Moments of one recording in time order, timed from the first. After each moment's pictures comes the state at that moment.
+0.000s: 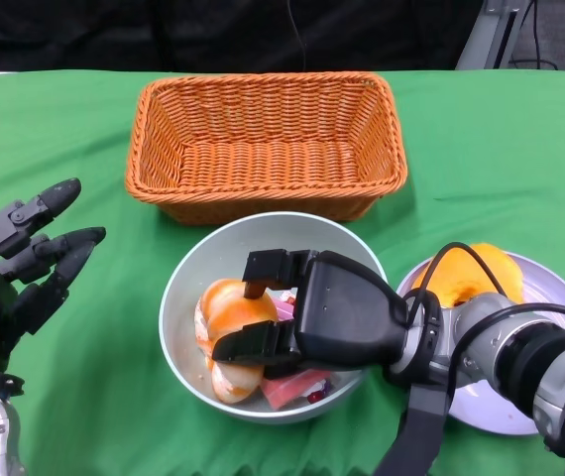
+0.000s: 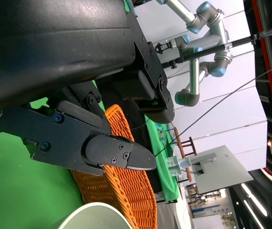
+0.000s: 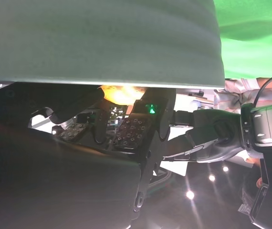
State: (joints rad) left arm -0.44 0.14 0.29 1.09 -0.16 -1.06 -0.23; right arm -0.94 -0.07 1.12 1.18 -1.28 -0.65 -1.31
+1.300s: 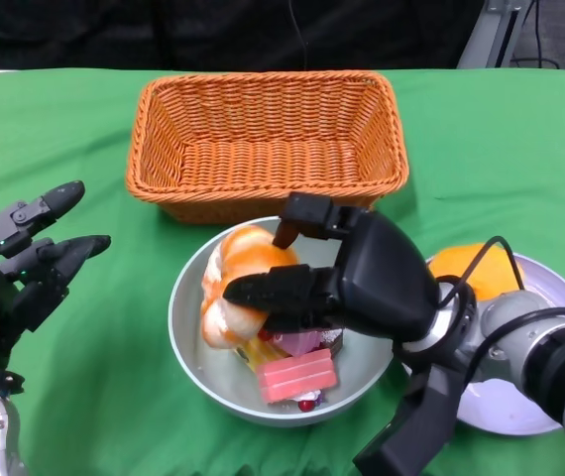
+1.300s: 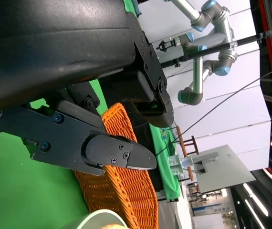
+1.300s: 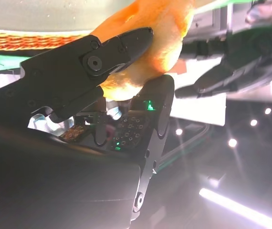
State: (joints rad) left arm -0.45 0.14 0.29 1.11 -0.18 -1.04 -0.26; right arm -0.88 -0.15 0.95 1.03 -1.14 -0.72 -1.37
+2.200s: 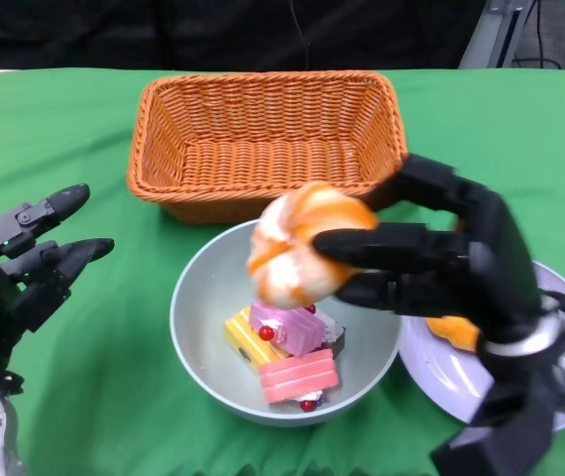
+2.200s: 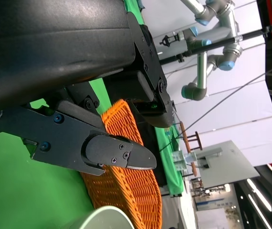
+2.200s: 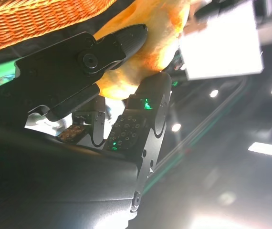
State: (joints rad) left arm -0.47 0.15 0.29 1.13 -0.18 -1.03 -0.29; right arm -0.51 -0.36 0.51 0.51 -0.86 -0.83 -1.04
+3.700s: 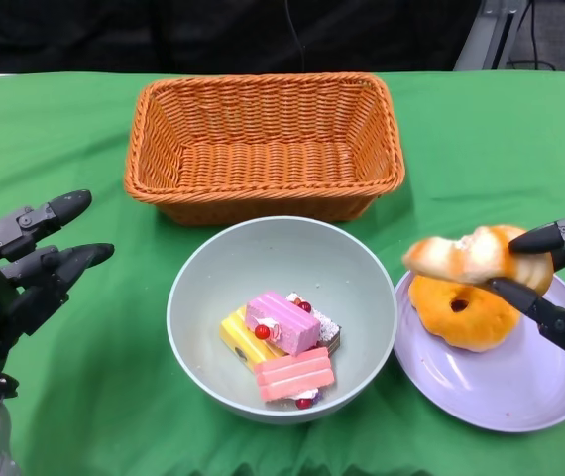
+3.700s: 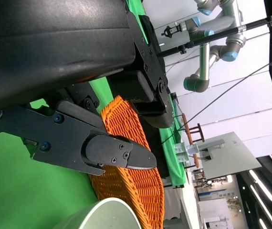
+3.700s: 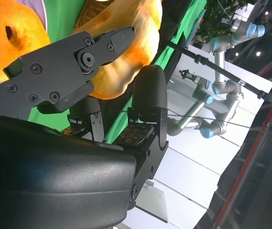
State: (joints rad) left arm -0.47 0.16 0.31 1.14 -0.19 -1.01 -0.35; right arm 0.00 -0.17 0.00 0.08 -0.11 -0.56 -0.22
